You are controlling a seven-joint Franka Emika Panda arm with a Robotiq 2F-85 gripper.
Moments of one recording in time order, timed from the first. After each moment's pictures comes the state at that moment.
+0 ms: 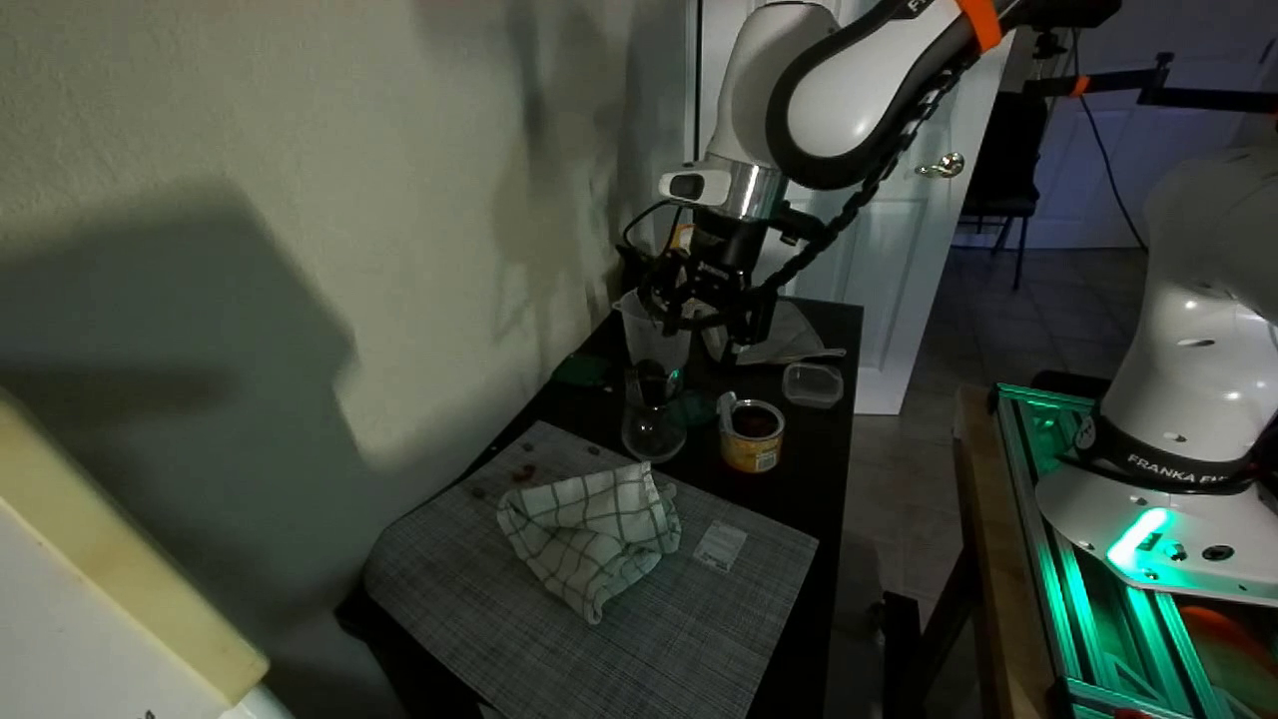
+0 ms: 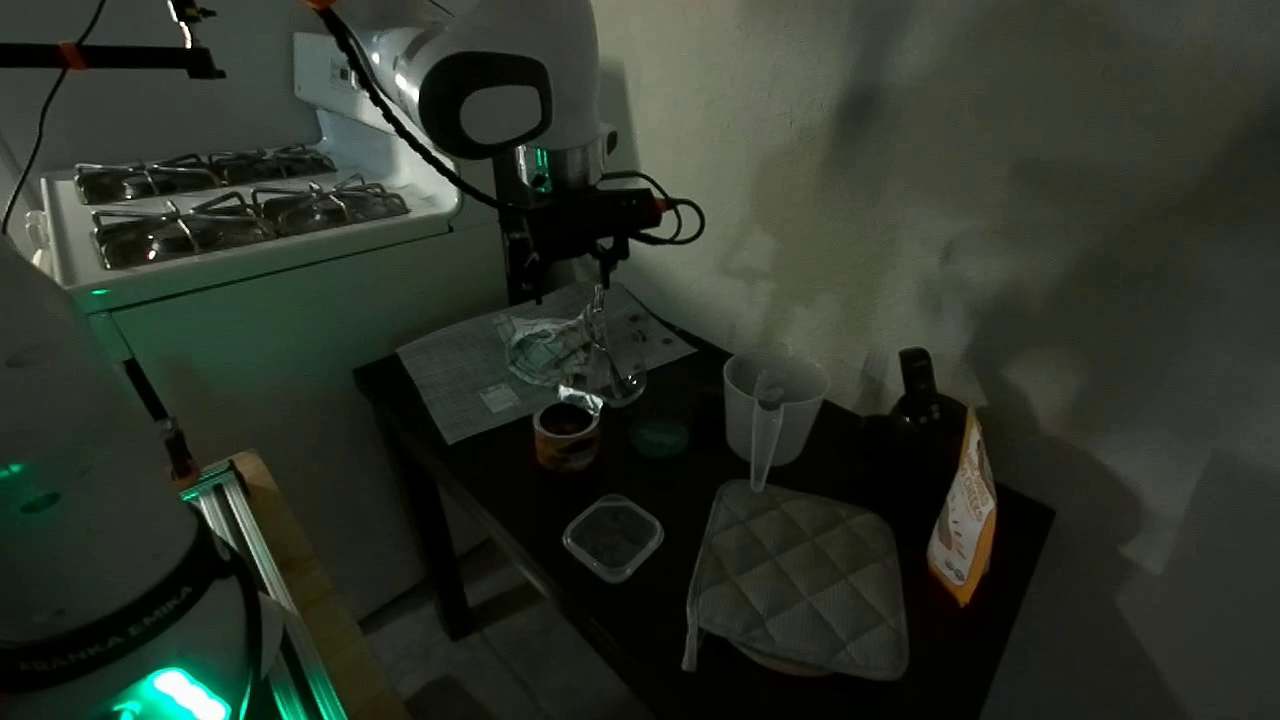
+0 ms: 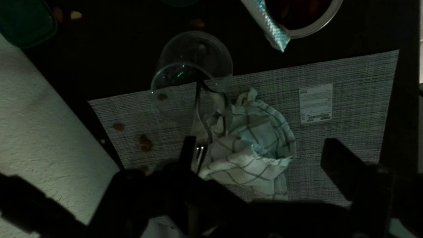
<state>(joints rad) 0.19 -0.17 -0.08 -2.60 0.29 2.63 -1.33</state>
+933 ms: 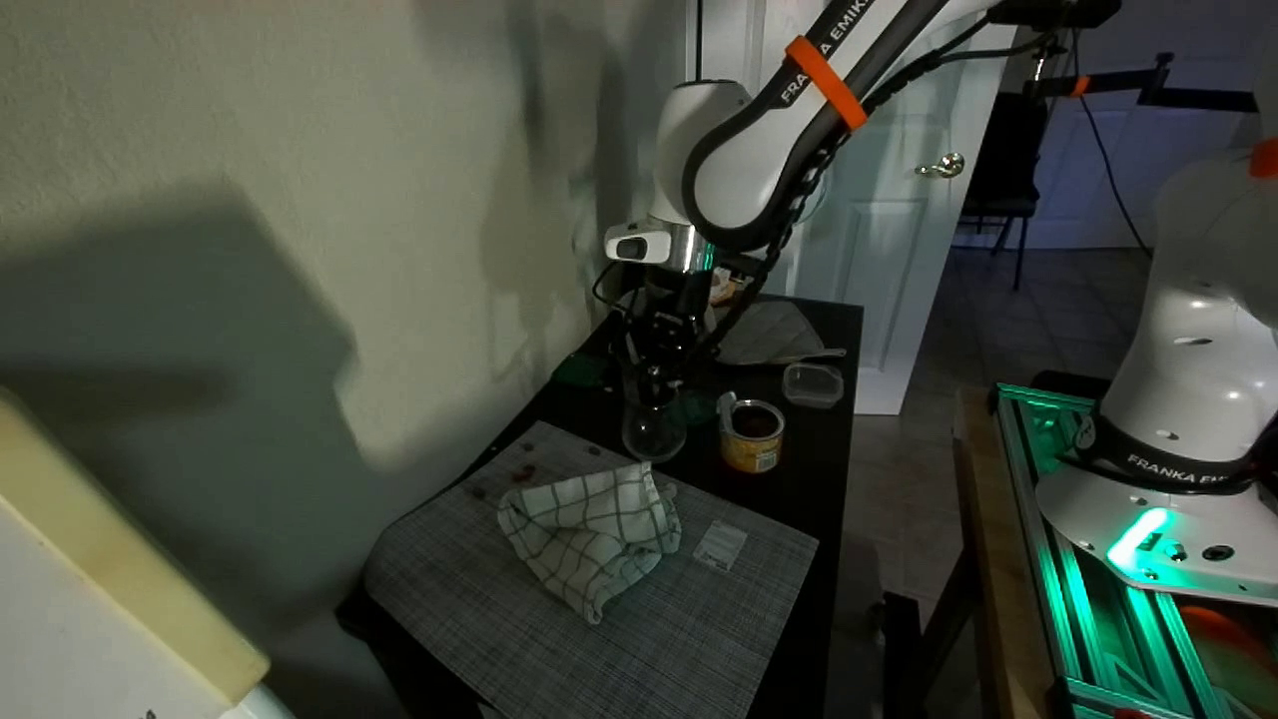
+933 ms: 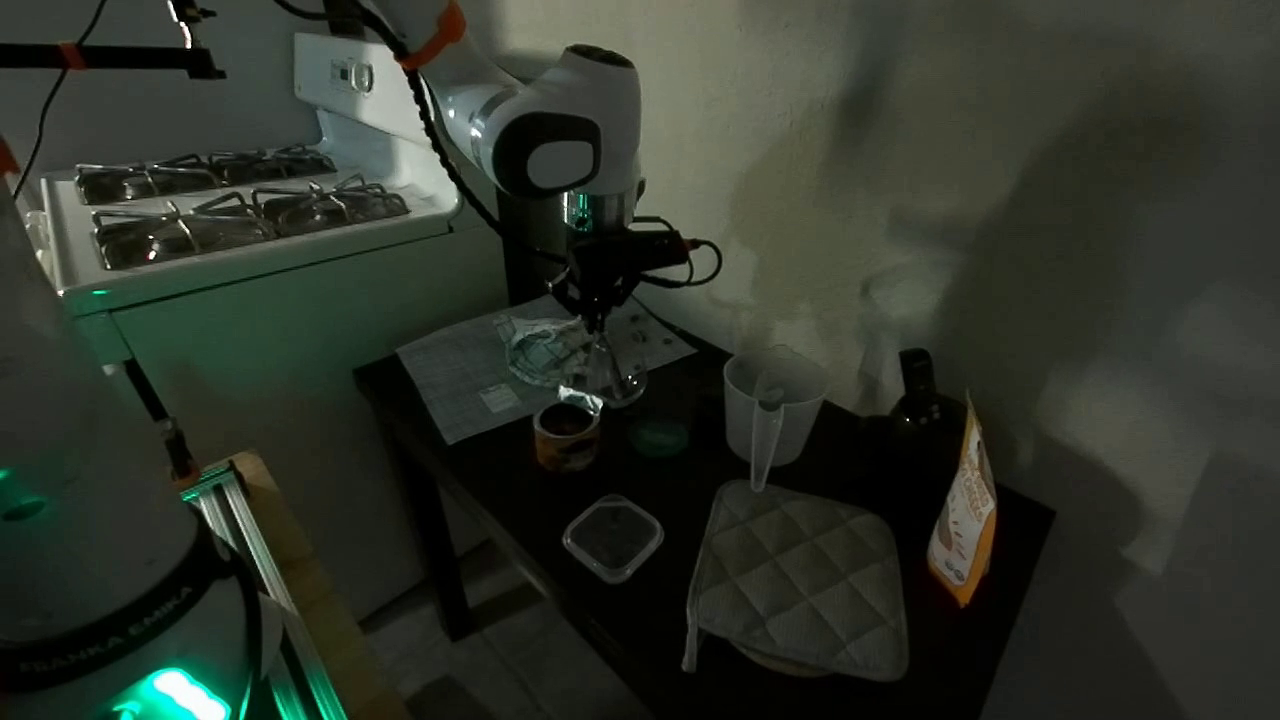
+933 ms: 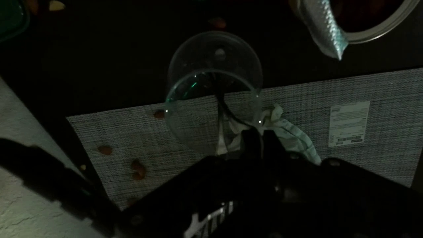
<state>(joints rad) 0.10 0.11 0.02 -2.42 0.28 2.63 -1.37</state>
